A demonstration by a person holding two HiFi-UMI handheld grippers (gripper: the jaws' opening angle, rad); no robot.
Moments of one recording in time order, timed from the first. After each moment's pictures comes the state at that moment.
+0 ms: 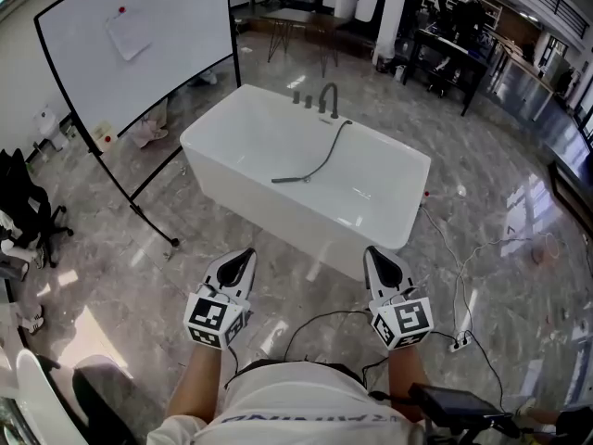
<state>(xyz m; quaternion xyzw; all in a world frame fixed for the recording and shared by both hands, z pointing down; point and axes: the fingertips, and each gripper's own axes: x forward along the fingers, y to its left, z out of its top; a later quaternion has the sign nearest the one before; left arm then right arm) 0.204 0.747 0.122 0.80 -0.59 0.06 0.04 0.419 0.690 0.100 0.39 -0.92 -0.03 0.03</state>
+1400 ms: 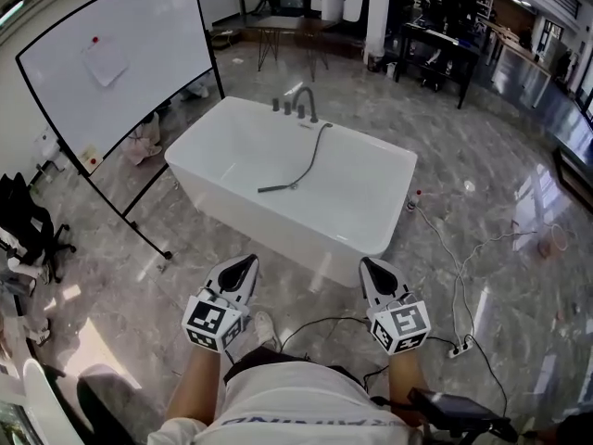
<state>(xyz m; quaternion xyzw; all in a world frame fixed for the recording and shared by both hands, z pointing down) 0.355 0.683 0.136 0.82 -0.56 0.09 0.02 0.563 0.634 0.150 0.38 -0.92 0.02 0.04</state>
